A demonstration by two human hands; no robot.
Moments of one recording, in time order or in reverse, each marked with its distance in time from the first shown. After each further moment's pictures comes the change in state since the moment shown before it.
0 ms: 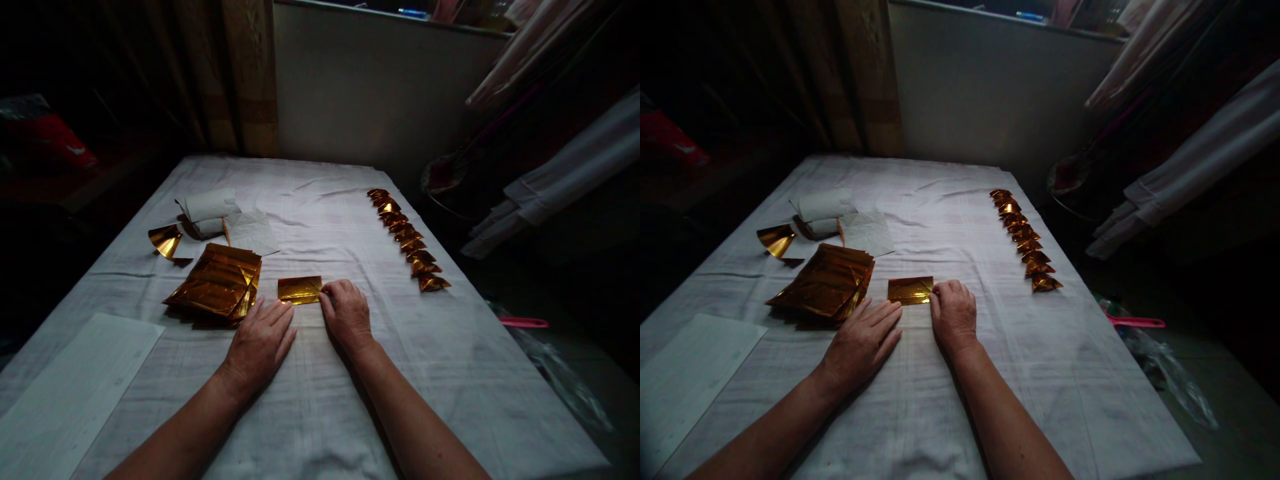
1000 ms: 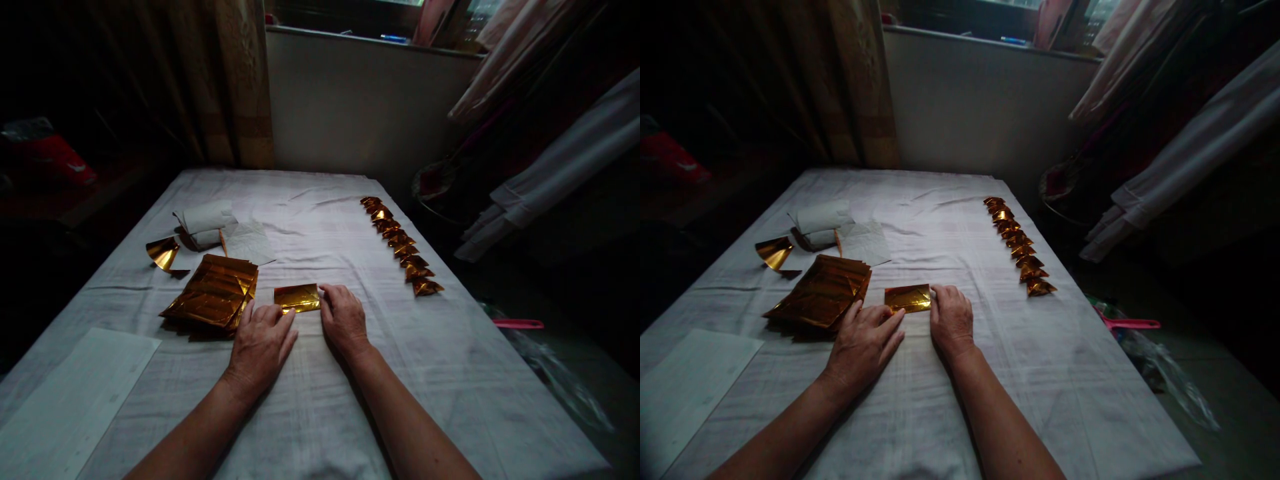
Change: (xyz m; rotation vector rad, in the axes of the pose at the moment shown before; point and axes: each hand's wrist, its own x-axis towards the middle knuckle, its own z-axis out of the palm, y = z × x) left_hand 0.016 0.009 -0.004 0.083 -0.013 -0.113; right_hand 0.003 0.005 0.005 0.079 0.044 0.001
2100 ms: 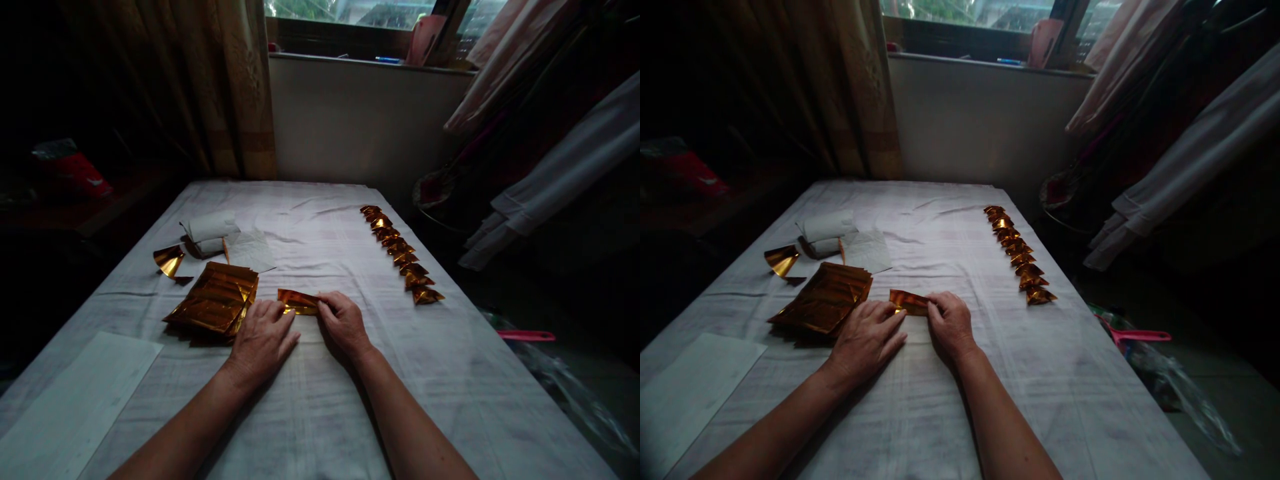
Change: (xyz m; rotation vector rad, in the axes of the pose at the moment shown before) left_hand 0.018 -0.007 -0.002 0.034 -0.078 0.055; right_hand 0.013 0.015 0.002 0.428 -0.004 -0.085
